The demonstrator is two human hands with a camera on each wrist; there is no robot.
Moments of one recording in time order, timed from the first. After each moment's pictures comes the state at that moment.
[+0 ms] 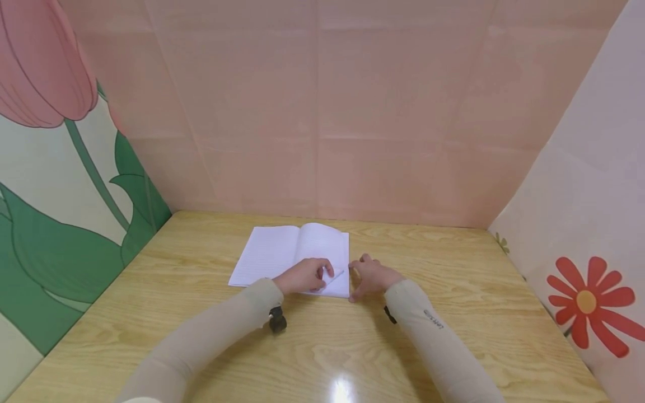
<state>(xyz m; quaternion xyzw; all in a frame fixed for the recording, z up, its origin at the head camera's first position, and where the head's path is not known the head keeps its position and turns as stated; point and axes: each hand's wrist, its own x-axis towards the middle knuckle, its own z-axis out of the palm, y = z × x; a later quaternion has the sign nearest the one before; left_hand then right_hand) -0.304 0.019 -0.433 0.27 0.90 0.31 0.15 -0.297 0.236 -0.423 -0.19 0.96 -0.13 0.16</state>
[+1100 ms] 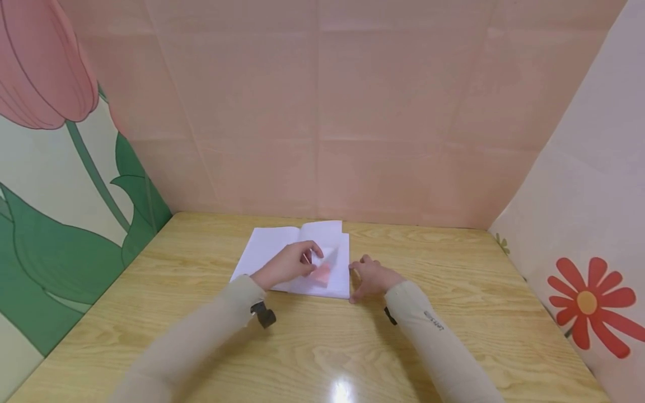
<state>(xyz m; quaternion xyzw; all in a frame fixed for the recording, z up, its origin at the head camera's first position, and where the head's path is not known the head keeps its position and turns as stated) -0.294 -0.014 -0.391 0.26 0.87 0.42 0.09 -0.293 0.233 -0.420 -0.18 0.96 -0.14 0.16</state>
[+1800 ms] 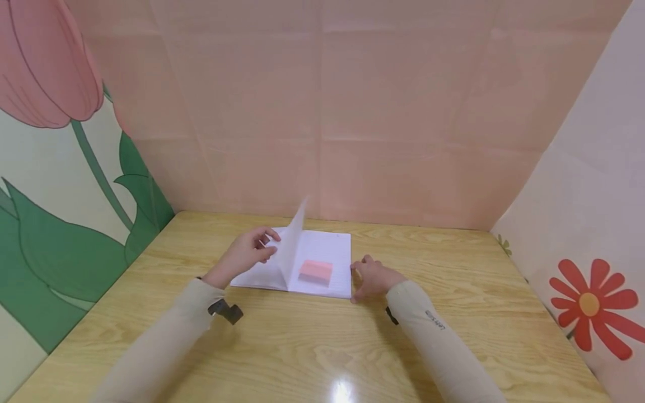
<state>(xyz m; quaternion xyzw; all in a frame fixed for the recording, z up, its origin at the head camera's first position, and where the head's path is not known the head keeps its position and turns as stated) -0.286 -0.095 -0.368 0.21 0.86 0.47 -0.03 -0.289 0.233 -0.417 -0.19 0.96 -0.14 0.17</state>
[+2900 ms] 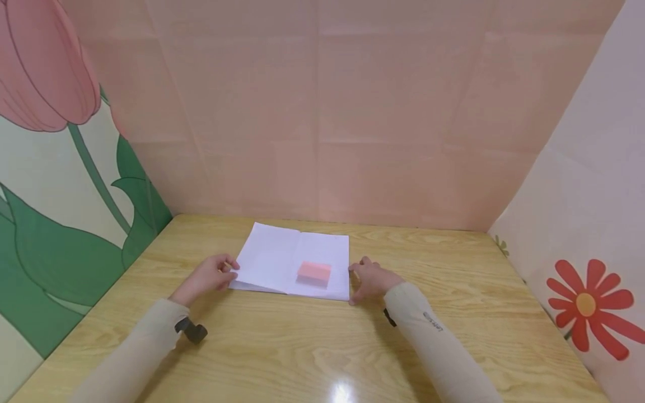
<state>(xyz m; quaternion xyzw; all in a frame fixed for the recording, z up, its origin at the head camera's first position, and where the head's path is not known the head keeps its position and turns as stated) -0.285 -0.176 -0.426 0.05 0.89 0.44 0.09 -0.290 0.235 -0.419 -0.18 0.95 -0.16 0.17</state>
